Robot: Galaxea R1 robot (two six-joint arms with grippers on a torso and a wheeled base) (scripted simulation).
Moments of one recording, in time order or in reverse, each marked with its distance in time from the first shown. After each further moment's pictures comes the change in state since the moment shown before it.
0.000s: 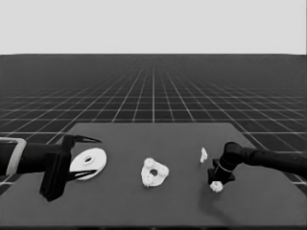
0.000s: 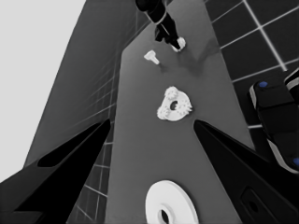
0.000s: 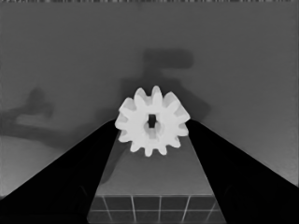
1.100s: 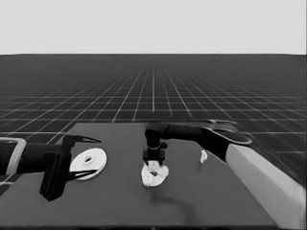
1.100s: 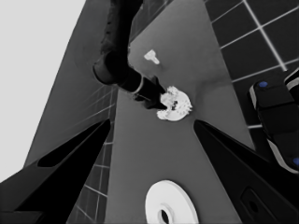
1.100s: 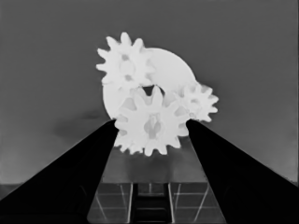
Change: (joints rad) left arm 0.000 0.000 0.000 0.000 0.000 0.000; right arm 0.170 0.853 -0.510 0.119 -0.166 0.313
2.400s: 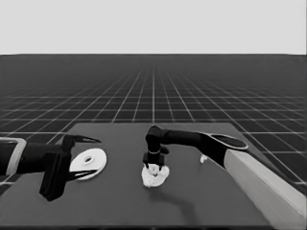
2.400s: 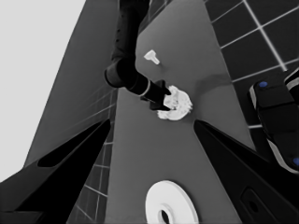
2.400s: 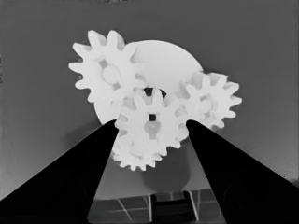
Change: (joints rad) left arm 0.000 0.000 0.000 0.000 0.000 0.000; right arm -0.057 0.009 -0.037 -0.038 0.016 0.153
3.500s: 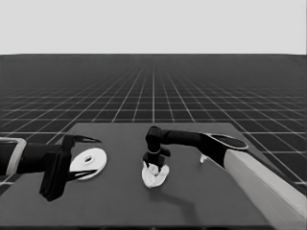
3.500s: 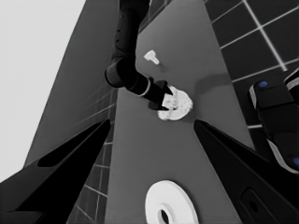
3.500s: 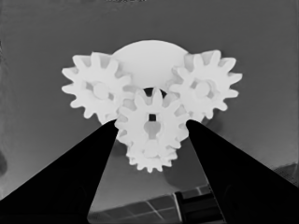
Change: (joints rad) left arm 0.000 0.000 0.000 0.000 0.000 0.000; right arm 0.000 0.000 0.000 0.000 0.000 0.230
